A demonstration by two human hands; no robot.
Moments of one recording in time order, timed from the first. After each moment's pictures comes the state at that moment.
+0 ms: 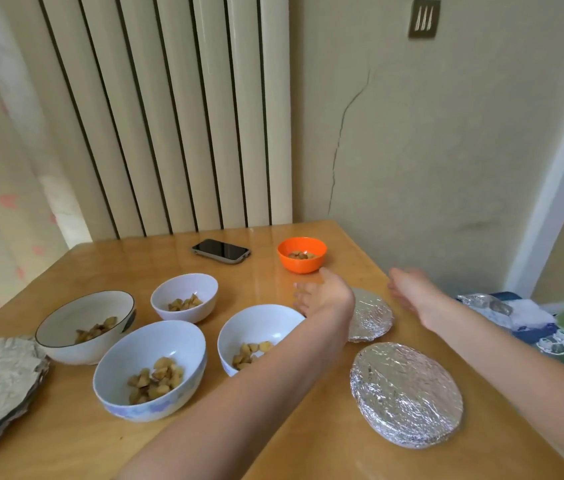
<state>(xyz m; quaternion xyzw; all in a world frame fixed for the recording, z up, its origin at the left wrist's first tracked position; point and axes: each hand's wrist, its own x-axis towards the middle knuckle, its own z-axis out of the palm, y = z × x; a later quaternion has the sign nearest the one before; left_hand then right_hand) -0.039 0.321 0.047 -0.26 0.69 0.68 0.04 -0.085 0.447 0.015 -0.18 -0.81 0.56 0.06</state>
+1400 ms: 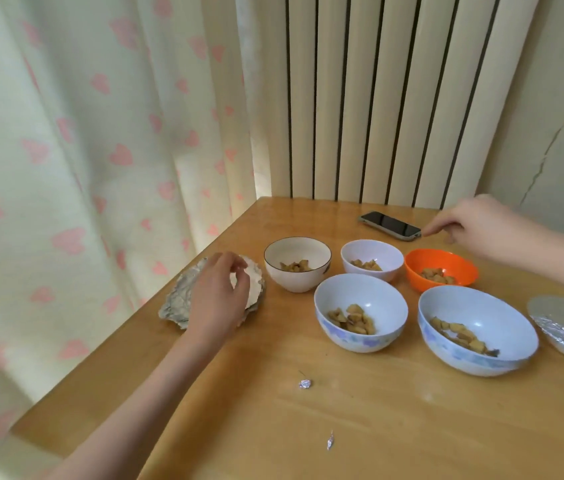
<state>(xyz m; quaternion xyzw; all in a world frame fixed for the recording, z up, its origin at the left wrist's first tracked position) 0.108 -0.048 0.001 -0.19 0.87 0.29 -0.35 -0.052 0.246 0.107 0.30 -0.94 0.09 0.11</state>
